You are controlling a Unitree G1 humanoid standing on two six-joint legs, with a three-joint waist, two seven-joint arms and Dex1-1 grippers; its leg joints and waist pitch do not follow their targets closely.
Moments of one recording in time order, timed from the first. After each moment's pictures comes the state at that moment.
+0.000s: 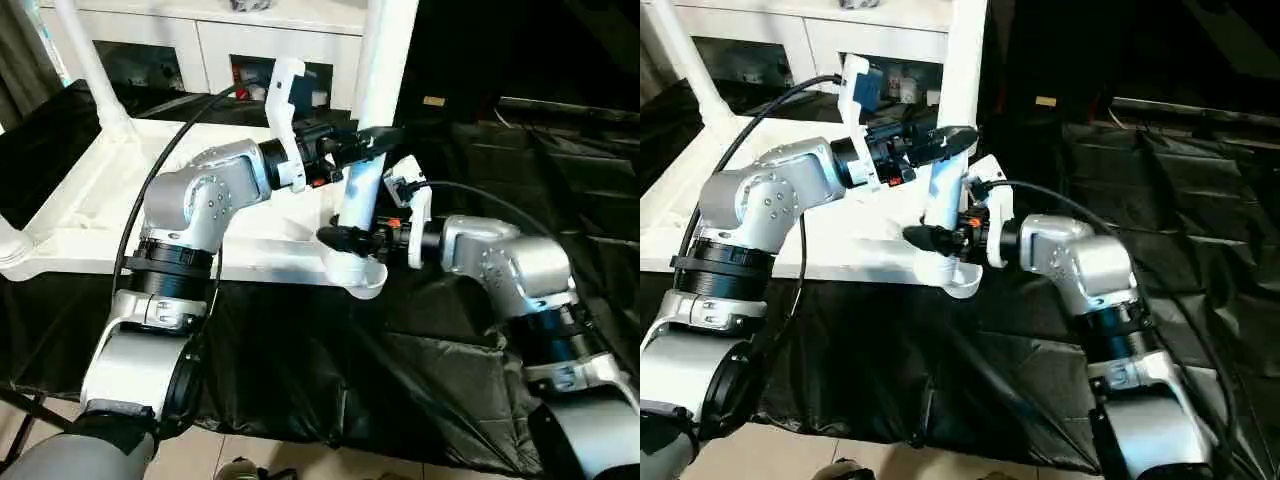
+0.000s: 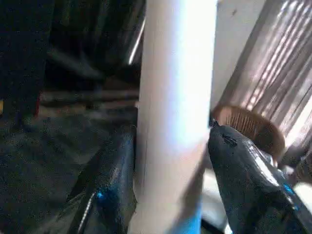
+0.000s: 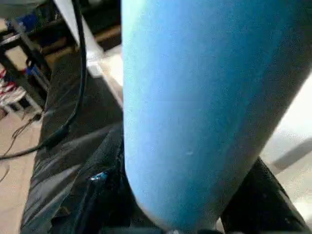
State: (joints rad) left arm -0.95 0.17 0.06 0.37 -0.53 0.61 -0.84; right arm -0.67 -0.25 0.09 0.28 0.40 0.66 0.86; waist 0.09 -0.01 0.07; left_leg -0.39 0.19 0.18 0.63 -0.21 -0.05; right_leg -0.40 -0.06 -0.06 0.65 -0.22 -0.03
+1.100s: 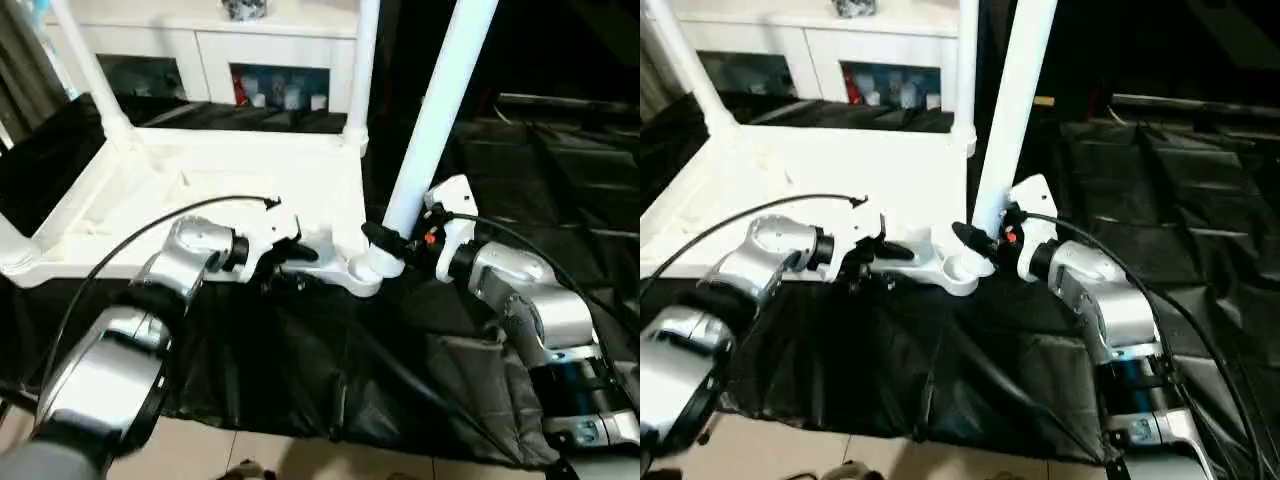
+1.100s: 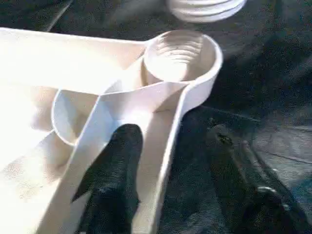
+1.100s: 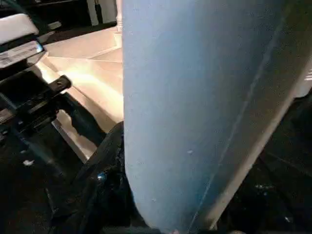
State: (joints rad) left arm -0.92 0.34 -0.32 1.12 0.00 -0.17 -1.17; right arm -0.47 -0.30 0.05 0.13 0.27 0.47 0.68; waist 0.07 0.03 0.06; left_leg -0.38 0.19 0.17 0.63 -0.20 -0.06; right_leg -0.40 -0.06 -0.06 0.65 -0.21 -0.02
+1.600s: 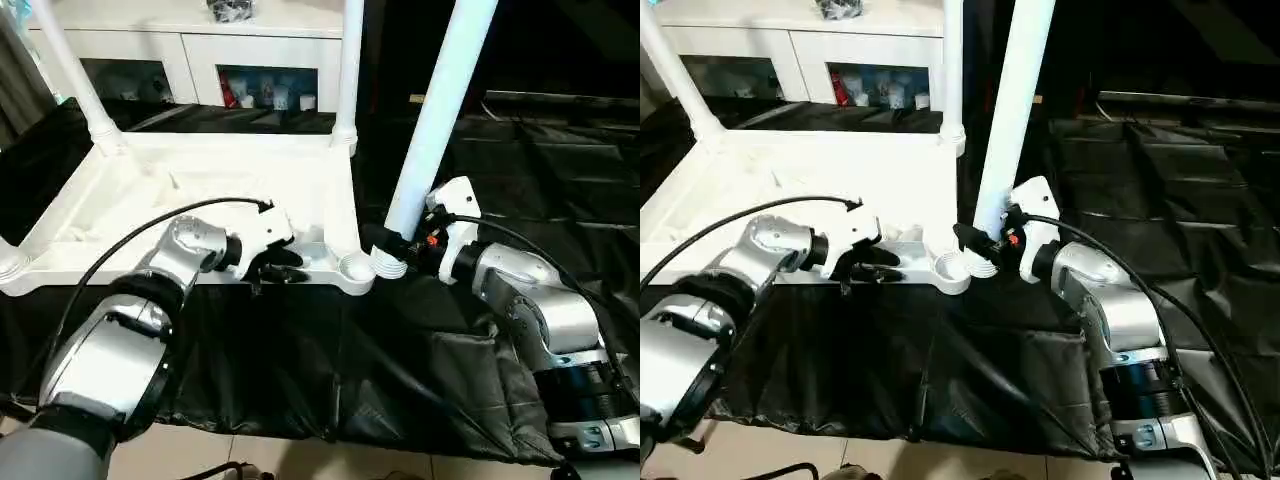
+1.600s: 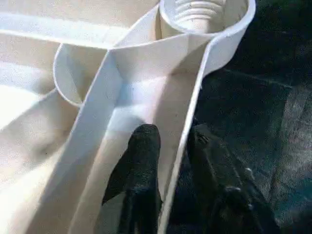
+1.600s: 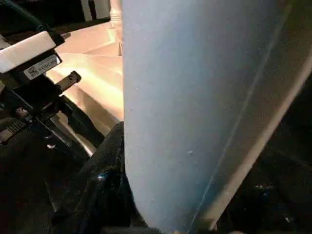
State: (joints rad) left arm -0.96 0.34 -0.32 1.28 0.09 -0.22 -1.12; right arm -0.46 -0.32 0.05 0.12 0.27 0.49 0.69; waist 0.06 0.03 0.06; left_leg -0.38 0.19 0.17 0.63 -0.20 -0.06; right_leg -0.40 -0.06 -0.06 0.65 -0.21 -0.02
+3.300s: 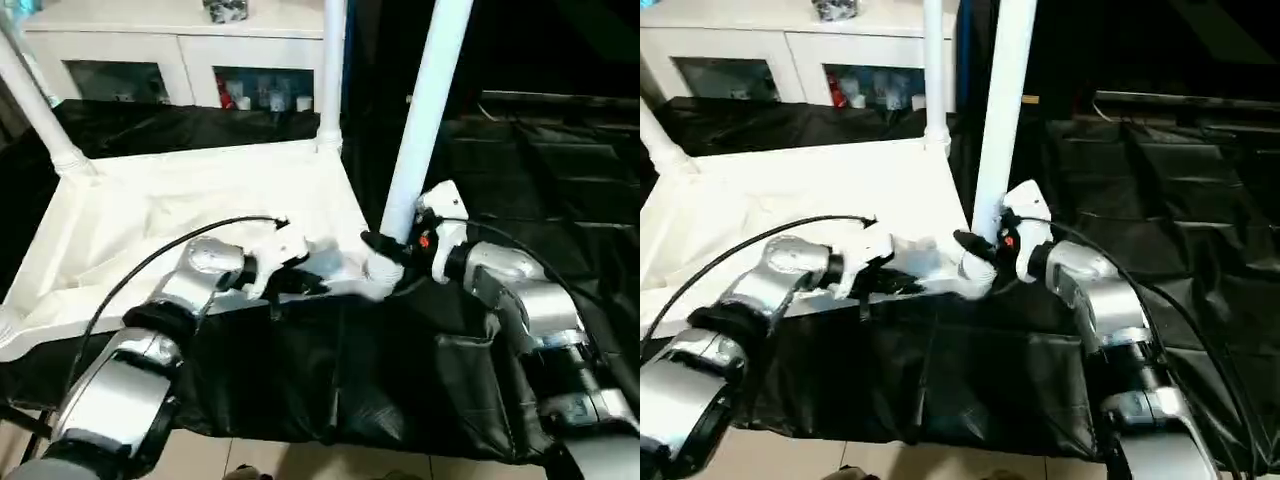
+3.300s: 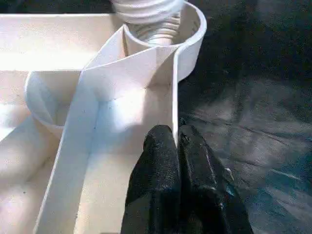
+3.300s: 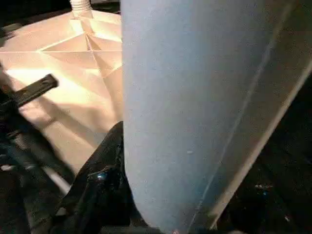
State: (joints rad) left arm -0.78 0.30 -0.25 0.99 0.07 -0.14 -1.22; right arm -0.56 -0.30 0.07 0.41 0.22 0.35 0.73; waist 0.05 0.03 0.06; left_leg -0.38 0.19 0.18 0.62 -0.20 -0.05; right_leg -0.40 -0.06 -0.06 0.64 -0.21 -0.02
